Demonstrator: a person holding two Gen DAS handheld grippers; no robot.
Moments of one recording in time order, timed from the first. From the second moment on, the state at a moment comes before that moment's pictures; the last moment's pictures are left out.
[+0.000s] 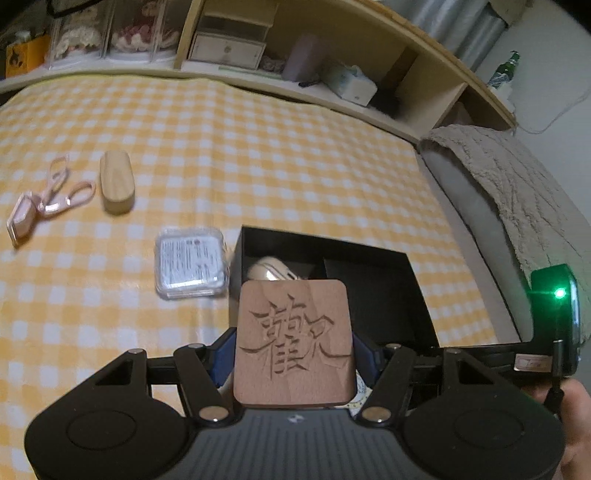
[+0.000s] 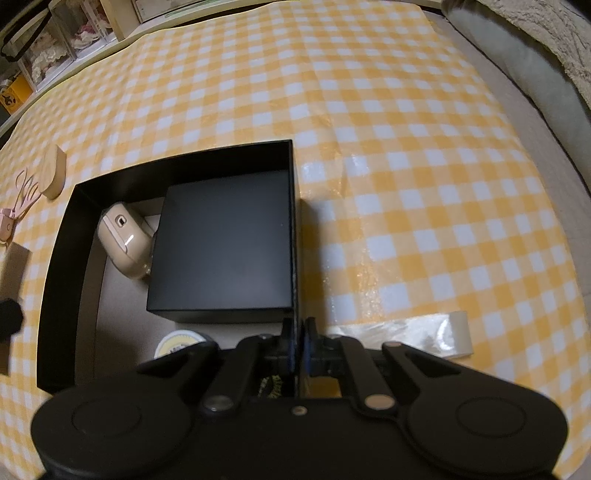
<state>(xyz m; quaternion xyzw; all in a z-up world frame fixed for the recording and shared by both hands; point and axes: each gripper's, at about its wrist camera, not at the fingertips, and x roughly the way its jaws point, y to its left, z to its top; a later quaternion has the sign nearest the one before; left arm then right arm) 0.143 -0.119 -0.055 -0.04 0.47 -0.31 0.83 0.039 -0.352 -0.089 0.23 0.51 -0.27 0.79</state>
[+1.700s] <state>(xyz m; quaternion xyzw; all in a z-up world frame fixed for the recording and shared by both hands) 0.136 -0.141 -0.071 0.06 0.49 -0.34 0.80 0.040 -0.353 -0.090 0.23 0.51 -0.27 0.79</state>
